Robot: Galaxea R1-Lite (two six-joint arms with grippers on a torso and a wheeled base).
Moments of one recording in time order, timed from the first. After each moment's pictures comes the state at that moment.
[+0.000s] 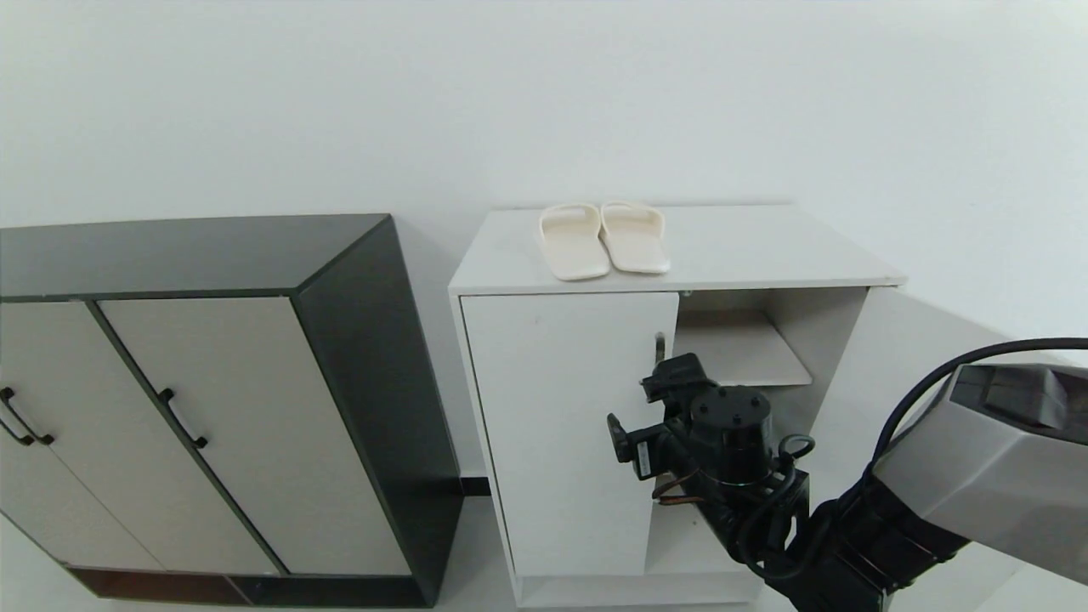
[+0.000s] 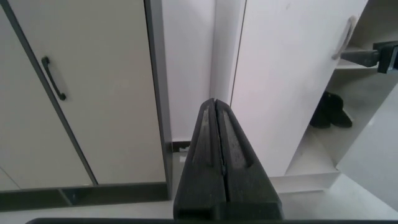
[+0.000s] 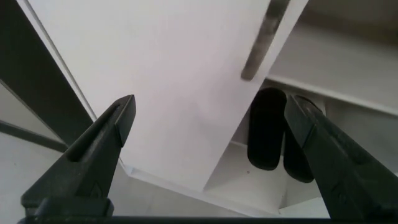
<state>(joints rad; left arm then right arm) 0.00 0.00 -0.01 -0.01 -0.02 -0.03 0.77 2.14 -0.82 -1.14 -0.49 0.00</state>
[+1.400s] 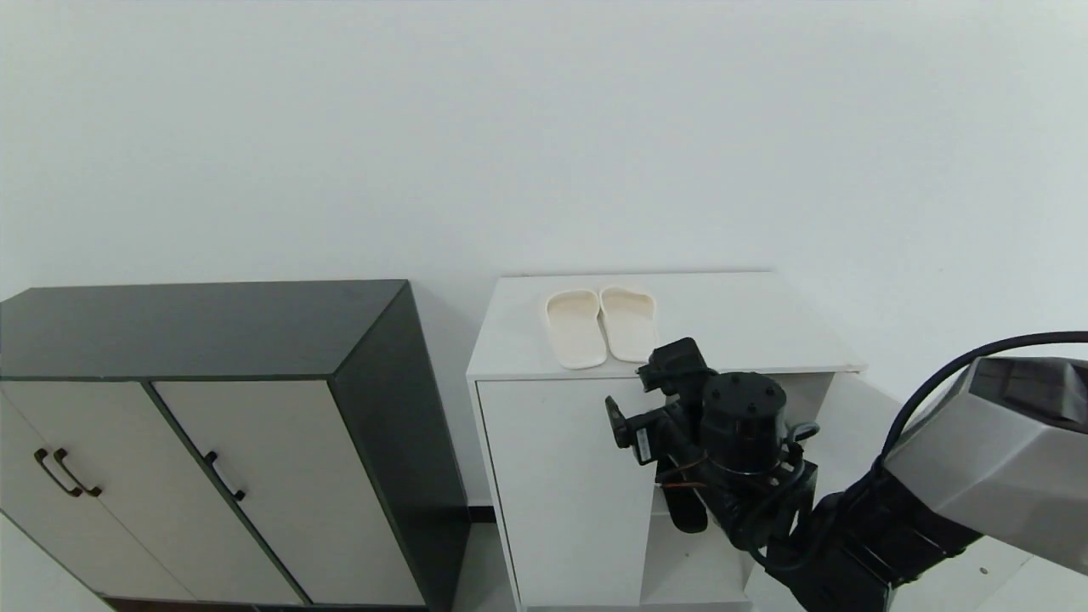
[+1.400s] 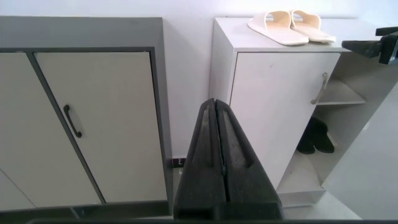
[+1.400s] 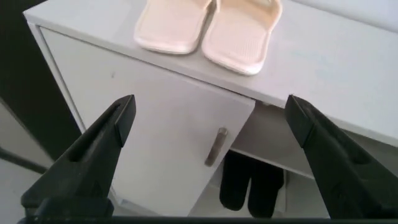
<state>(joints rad) 0.00 0.00 -0.01 -0.01 -0.02 -0.03 0.77 2.12 -0.83 -1.18 -0.47 -0.11</state>
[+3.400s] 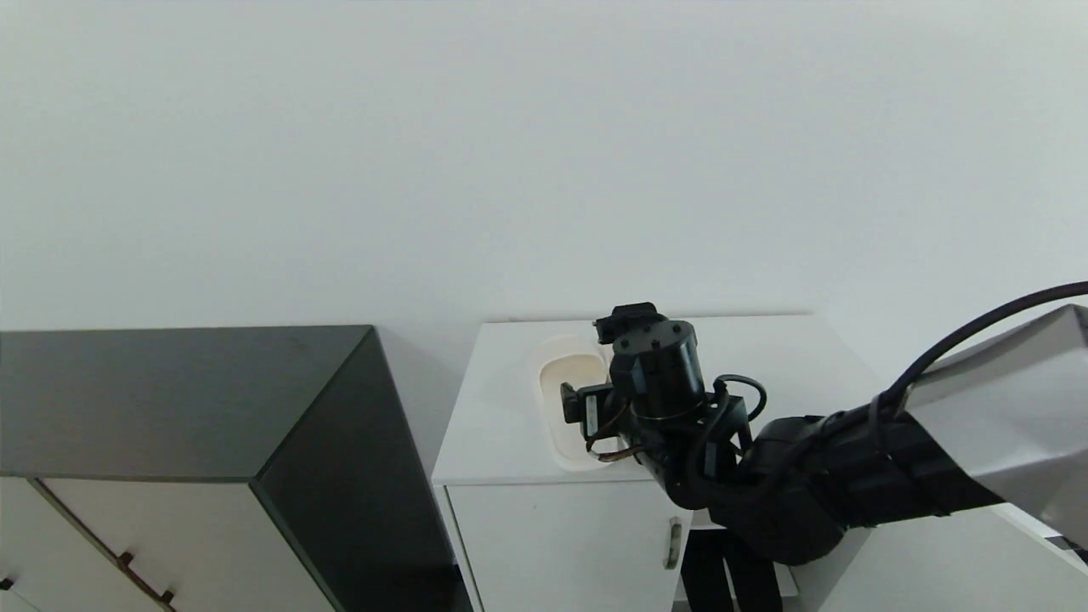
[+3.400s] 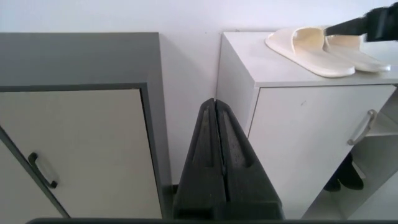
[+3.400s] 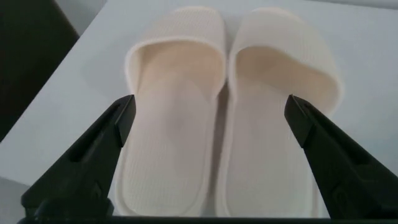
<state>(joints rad) 0.00 0.00 -0.01 -0.02 -0.02 -0.03 0.84 2.09 -1.20 -0.59 -0.53 0.23</state>
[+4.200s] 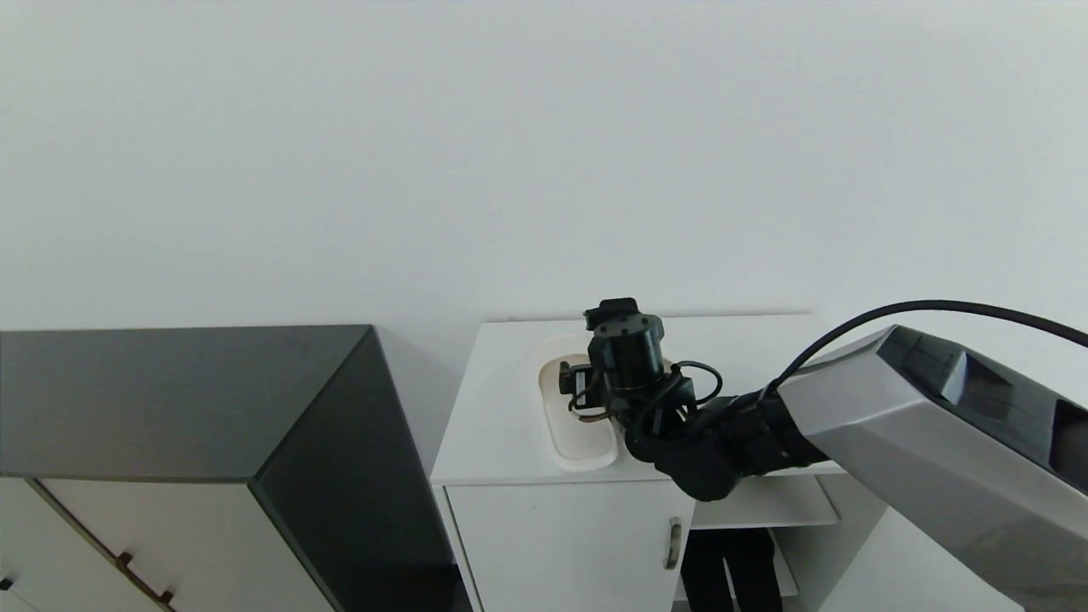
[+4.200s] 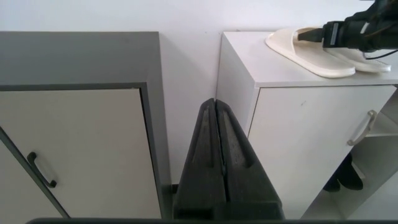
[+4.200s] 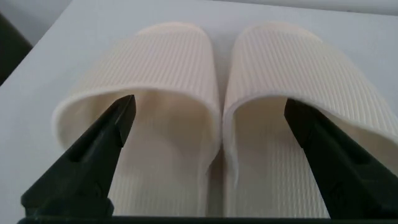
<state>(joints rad) 0.00 0.00 -0.01 -0.02 -0.02 -0.03 0.76 2.34 -1.50 -0.58 -0.52 0.20</state>
